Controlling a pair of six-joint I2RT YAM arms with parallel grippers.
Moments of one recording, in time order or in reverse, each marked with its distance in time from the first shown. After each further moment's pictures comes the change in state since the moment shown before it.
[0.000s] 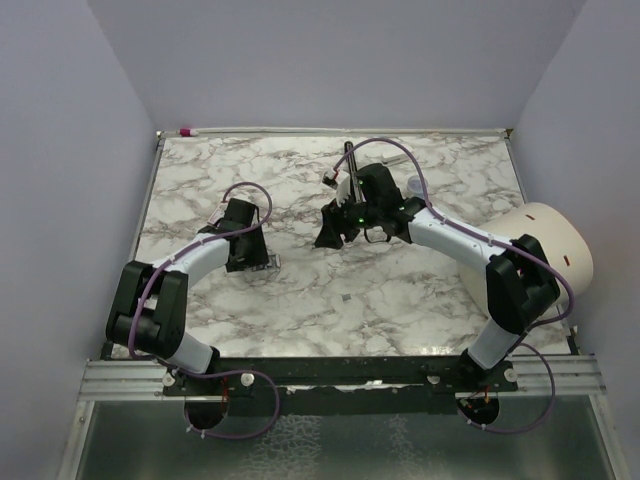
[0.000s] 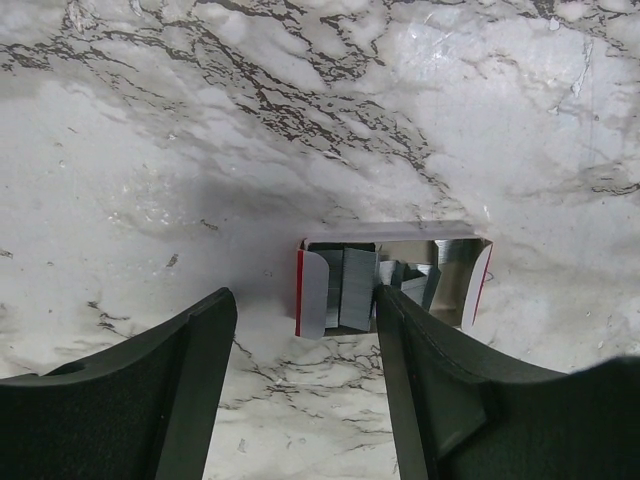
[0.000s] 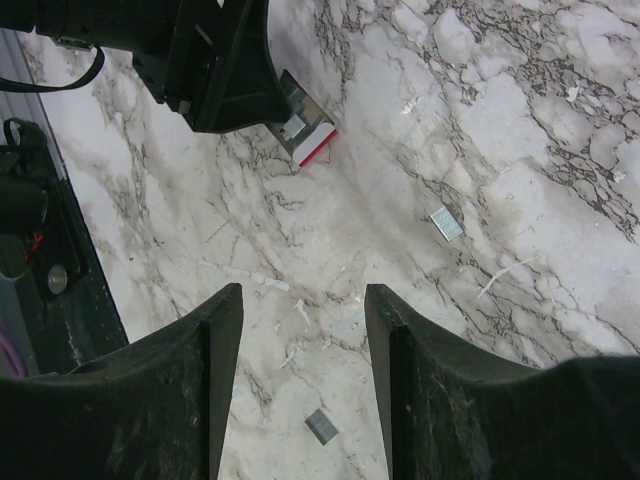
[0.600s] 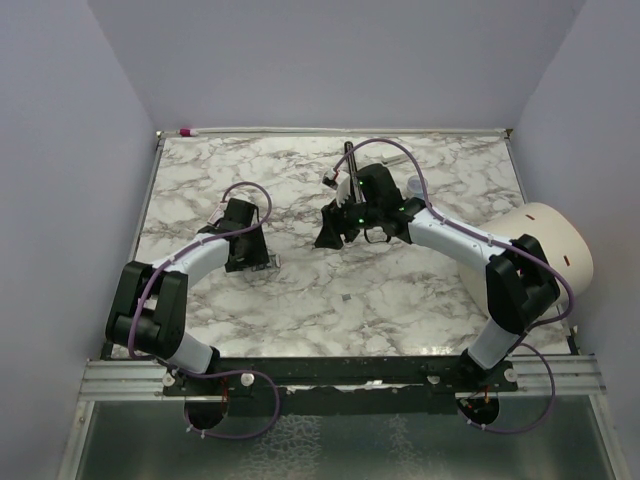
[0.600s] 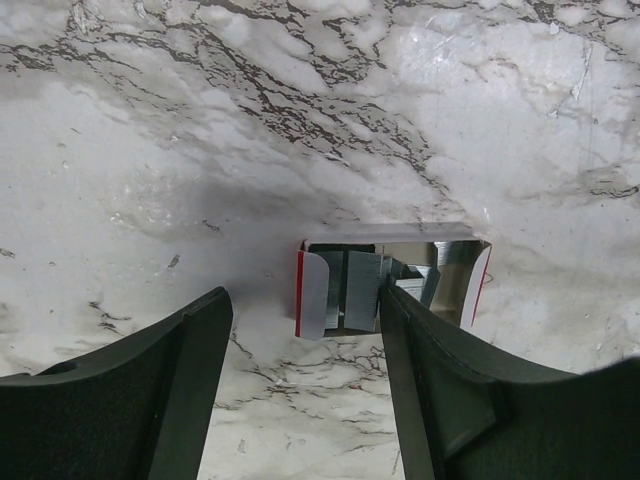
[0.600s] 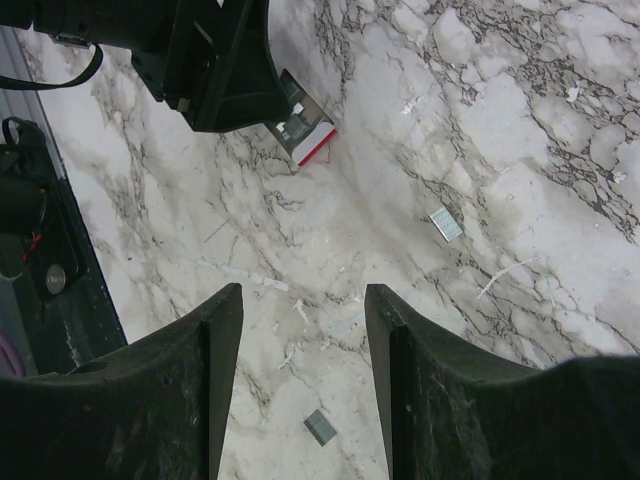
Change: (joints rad) left arm 0.000 -0.002 0.000 0.001 -0.003 -0.004; right arm 0.000 0.000 -0.005 0.007 -0.001 -0.002
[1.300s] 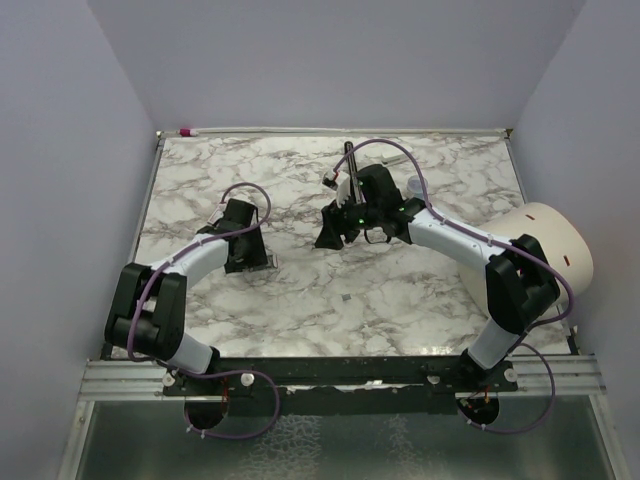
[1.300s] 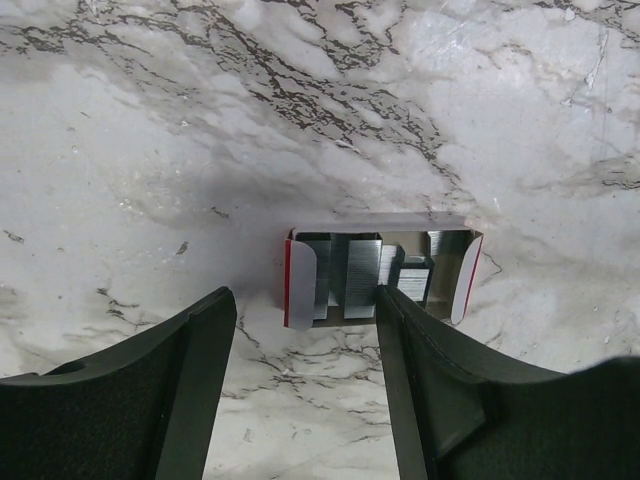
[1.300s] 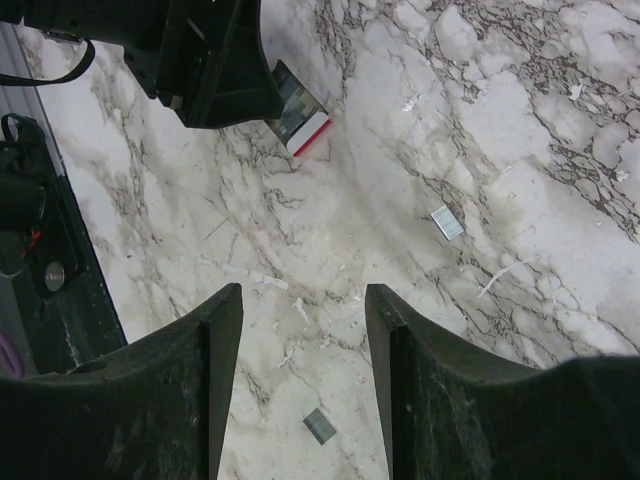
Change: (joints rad) left arm 0.000 -0.006 -0.001 -0.018 -0.004 0.000; right arm 0.000 0.000 -0.004 0.000 -0.002 -0.005
